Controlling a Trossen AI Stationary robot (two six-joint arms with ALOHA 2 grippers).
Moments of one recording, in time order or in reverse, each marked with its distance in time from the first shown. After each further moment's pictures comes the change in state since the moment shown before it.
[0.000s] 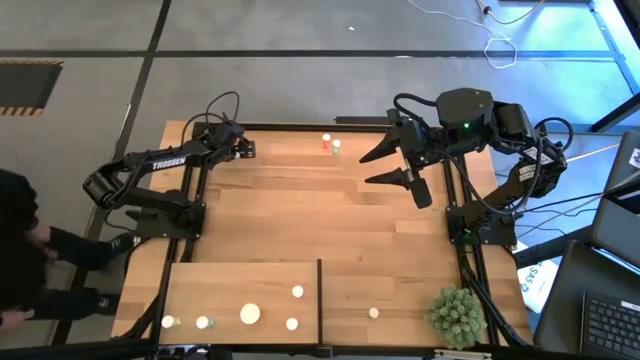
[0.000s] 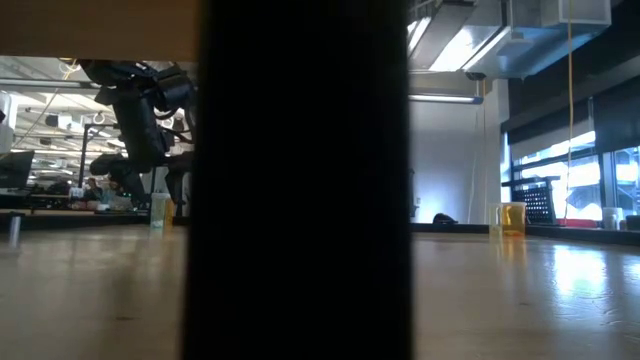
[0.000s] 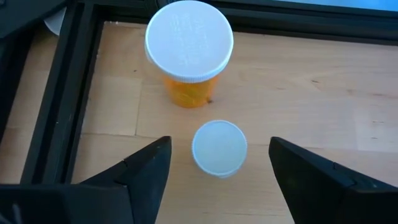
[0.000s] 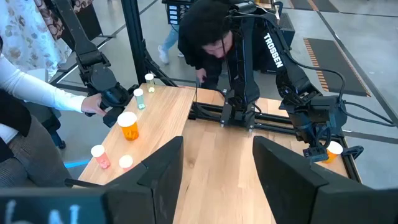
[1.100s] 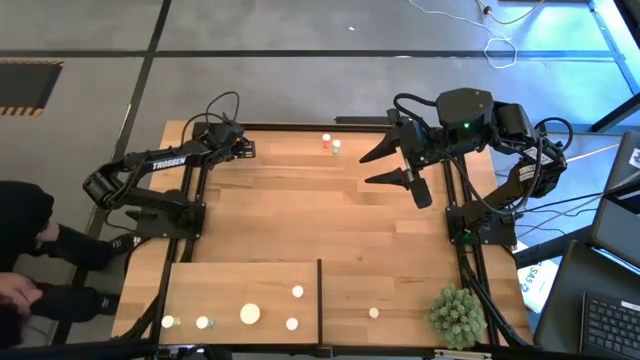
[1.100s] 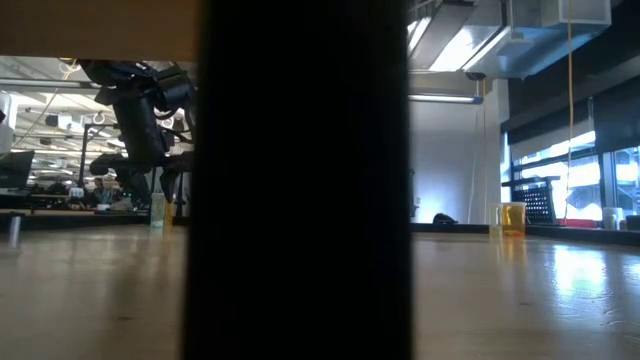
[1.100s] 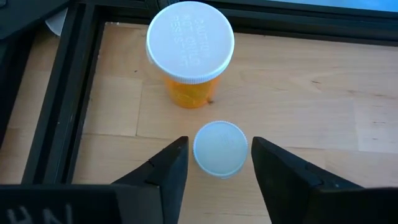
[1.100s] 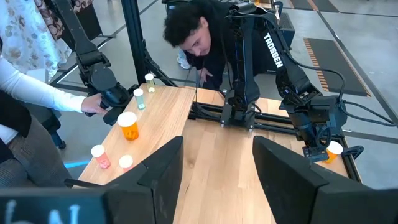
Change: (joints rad) left arm 0.000 0.000 0.000 0.000 -0.003 0.000; right arm 0.000 0.000 0.000 0.000 0.000 0.002
